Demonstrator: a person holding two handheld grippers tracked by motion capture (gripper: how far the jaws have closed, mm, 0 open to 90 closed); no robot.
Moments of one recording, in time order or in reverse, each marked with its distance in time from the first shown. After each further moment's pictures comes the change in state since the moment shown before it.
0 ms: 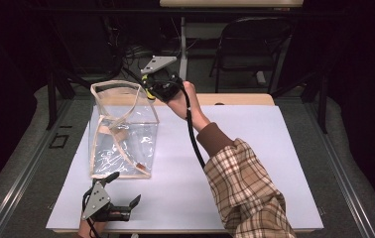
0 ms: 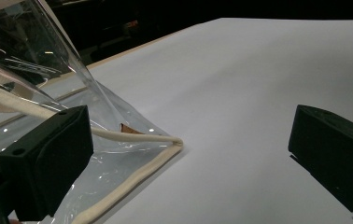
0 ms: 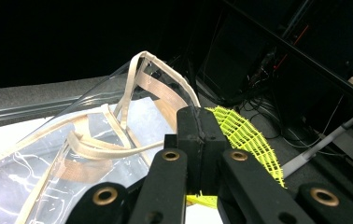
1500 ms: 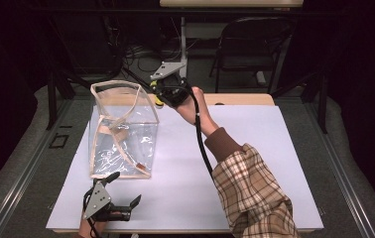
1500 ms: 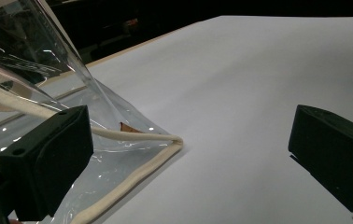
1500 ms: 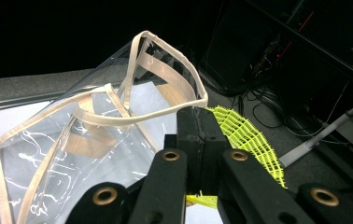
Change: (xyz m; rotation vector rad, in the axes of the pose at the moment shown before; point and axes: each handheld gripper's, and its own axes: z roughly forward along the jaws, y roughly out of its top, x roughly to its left) left arm 0.000 0.000 0.001 0.008 0.001 0.002; right arm -0.003 -0.019 -0.015 0.033 0.010 0.015
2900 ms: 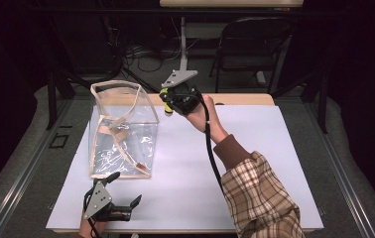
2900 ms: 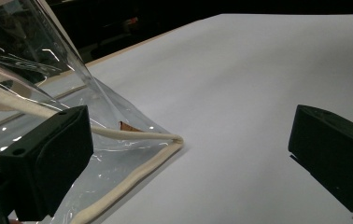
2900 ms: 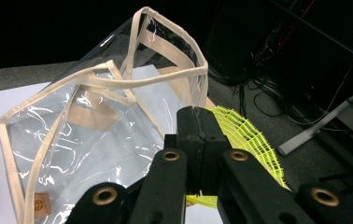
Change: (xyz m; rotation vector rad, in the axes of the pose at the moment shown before) left arm -0.001 0.000 0.001 0.004 0.001 0.002; right arm 0.000 -0.024 -0.018 0.034 0.002 0.012
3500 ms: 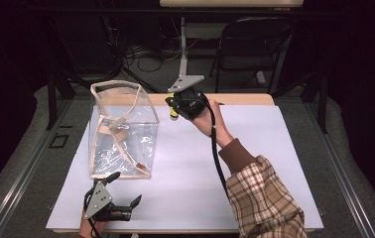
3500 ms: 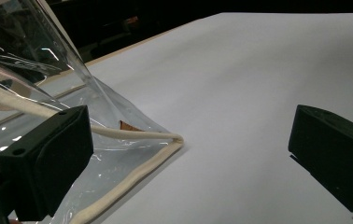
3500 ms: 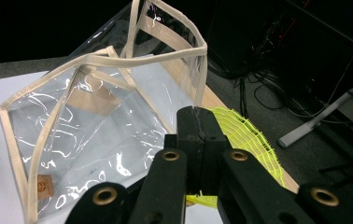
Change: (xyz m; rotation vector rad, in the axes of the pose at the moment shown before) left arm 0.000 0.000 0.001 0.002 0.000 0.002; right arm -0.001 -0.015 -0.008 0.019 0.001 0.006
